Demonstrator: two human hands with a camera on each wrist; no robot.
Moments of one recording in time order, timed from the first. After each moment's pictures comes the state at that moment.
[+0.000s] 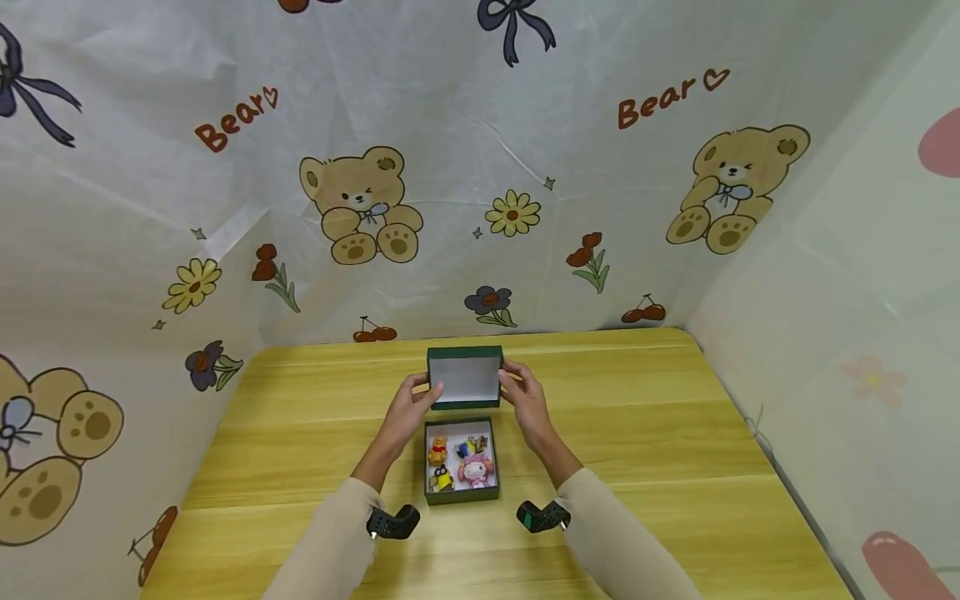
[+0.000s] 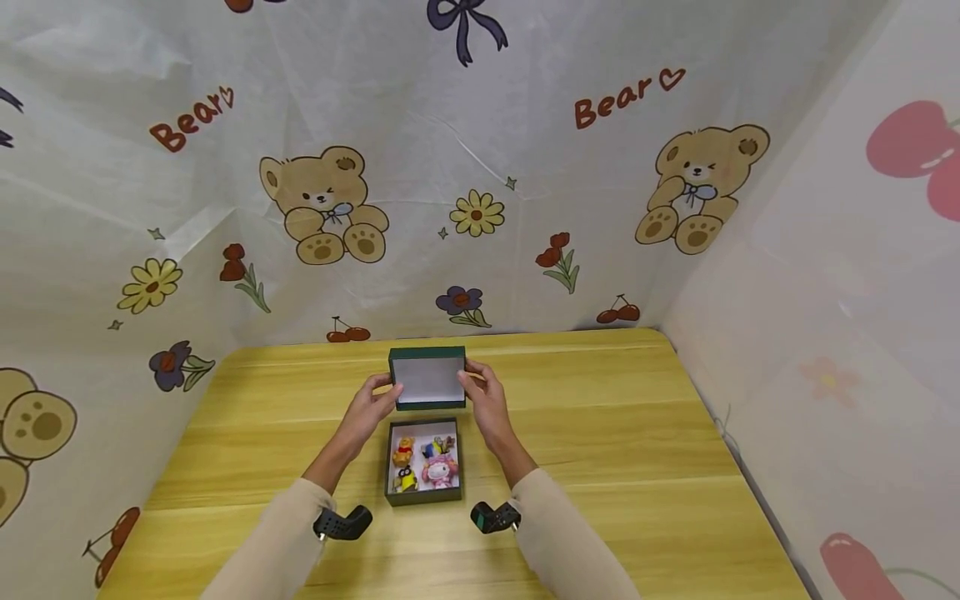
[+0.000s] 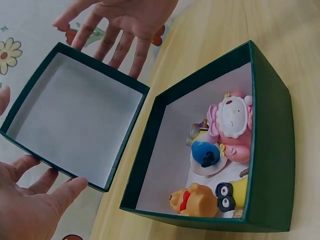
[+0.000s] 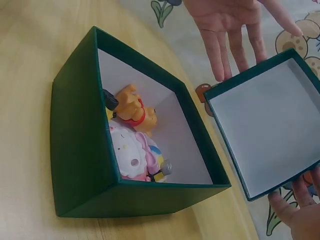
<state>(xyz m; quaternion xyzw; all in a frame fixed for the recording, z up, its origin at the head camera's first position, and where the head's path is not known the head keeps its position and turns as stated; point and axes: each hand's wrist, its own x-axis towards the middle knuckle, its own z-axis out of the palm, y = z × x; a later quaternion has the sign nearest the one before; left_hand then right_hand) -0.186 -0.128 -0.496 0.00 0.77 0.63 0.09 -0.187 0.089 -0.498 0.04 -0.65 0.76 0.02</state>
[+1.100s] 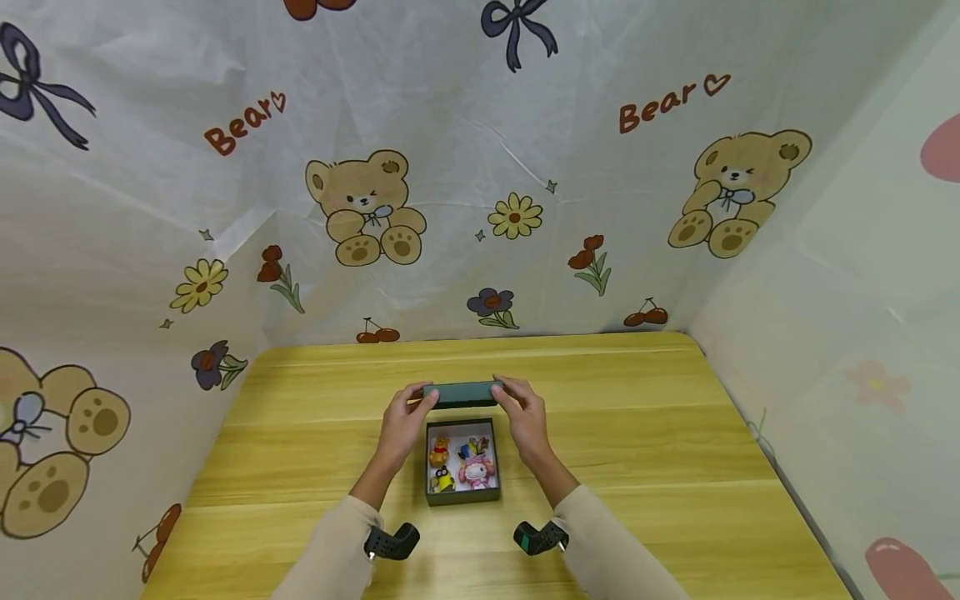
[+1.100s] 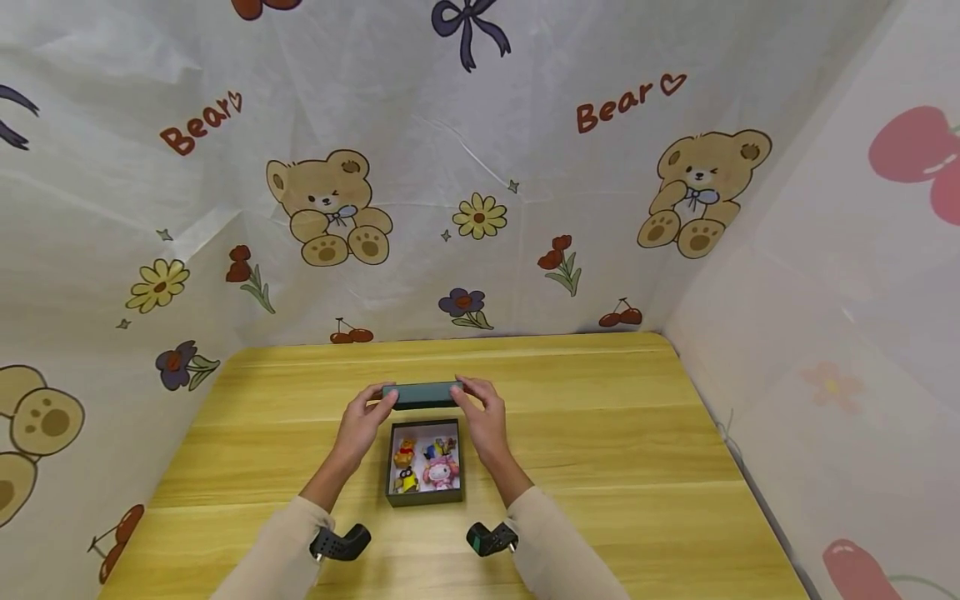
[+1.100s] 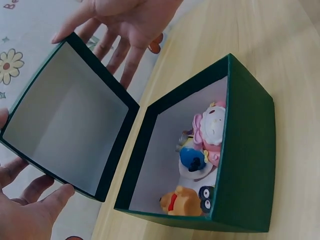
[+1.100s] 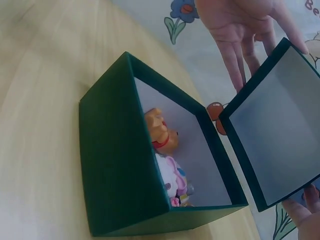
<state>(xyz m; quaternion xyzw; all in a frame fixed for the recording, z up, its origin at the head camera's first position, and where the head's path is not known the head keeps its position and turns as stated) -0.164 -0.127 -0.493 -0.01 0.79 0.62 0.00 -0.157 0.078 -0.485 0.05 -0.69 0.72 0.08</state>
